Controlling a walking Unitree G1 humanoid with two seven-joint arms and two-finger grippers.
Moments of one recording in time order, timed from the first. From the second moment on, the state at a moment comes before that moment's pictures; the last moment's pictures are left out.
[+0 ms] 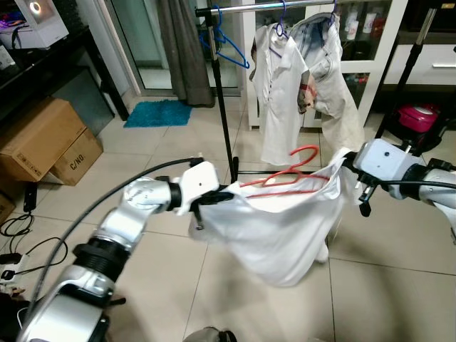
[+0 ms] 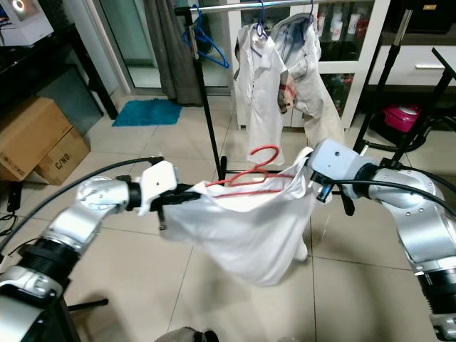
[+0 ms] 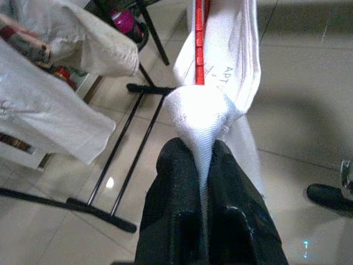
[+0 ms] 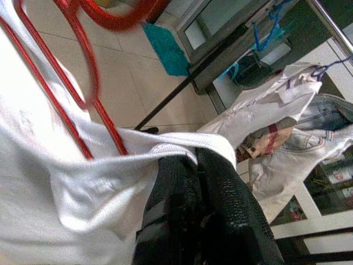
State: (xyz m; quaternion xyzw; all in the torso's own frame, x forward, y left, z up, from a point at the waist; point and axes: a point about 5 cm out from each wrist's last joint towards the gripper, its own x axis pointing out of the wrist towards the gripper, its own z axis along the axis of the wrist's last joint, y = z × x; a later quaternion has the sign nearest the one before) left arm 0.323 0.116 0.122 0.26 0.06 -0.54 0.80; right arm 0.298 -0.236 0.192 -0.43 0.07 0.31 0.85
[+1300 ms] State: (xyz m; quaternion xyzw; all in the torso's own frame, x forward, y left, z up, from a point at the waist) left arm 0.322 0.094 0.115 0.24 0.04 -0.57 0.78; right arm 0.311 -0.214 0.214 -0.49 0.04 0.31 0.81
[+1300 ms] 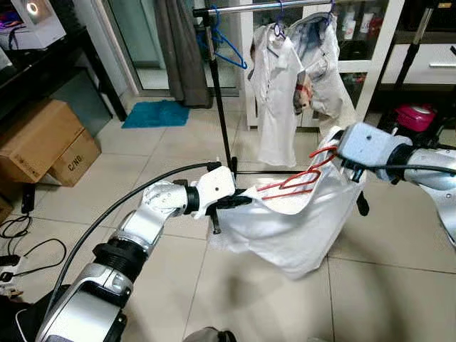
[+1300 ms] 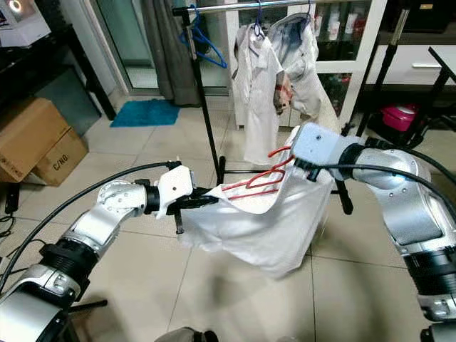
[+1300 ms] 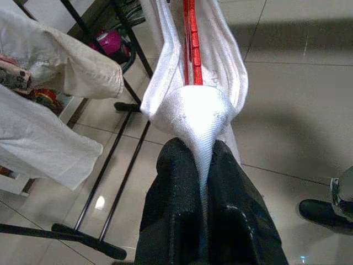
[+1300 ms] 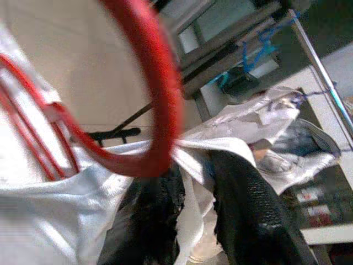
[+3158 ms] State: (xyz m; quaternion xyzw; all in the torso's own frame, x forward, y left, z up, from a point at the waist) left arm 0.307 0.159 0.161 0.14 0.01 -0.64 0.76; right arm 0.309 -0.199 0.245 -0.22 -0.02 0.55 0.80
